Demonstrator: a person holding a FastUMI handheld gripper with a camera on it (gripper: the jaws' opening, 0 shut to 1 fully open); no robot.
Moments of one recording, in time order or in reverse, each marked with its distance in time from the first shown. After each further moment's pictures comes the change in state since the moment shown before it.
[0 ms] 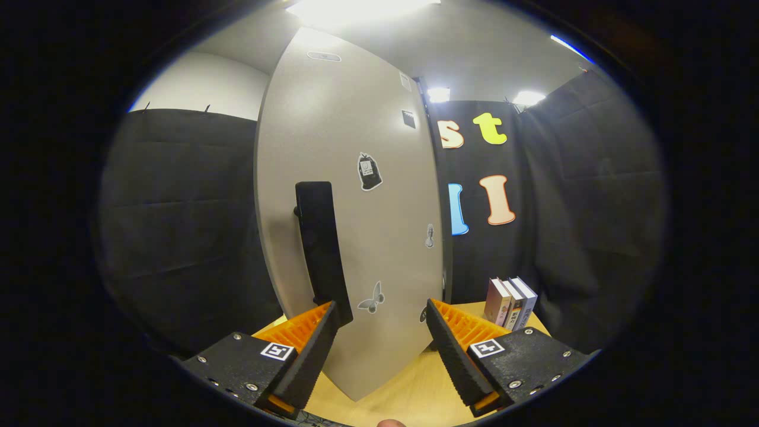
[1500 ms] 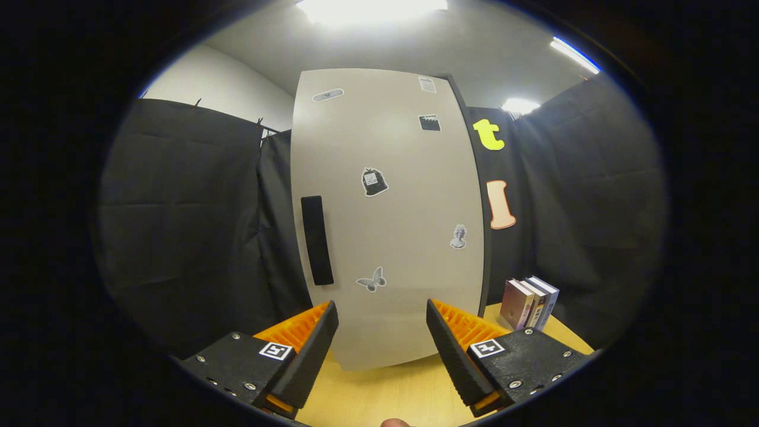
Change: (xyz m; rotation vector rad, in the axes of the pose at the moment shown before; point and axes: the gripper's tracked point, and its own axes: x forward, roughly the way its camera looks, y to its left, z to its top) arm 0.064 0.078 -0.010 0.001 -0.050 -0.109
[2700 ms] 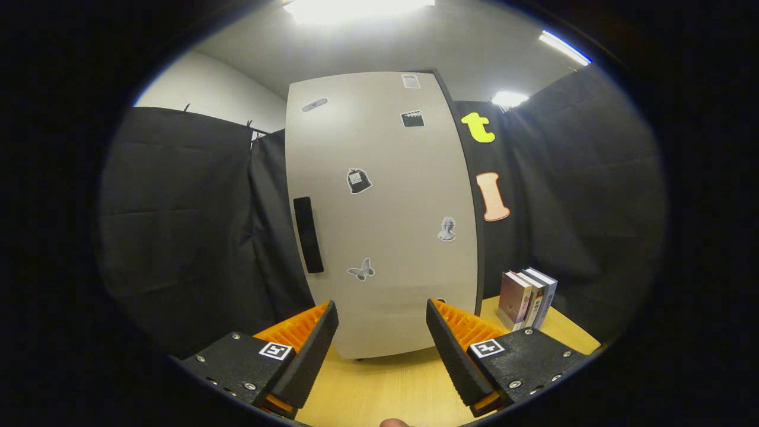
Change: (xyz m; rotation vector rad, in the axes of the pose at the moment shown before) arm 0.002 -0.014 -0.010 0.057 0.009 -0.024
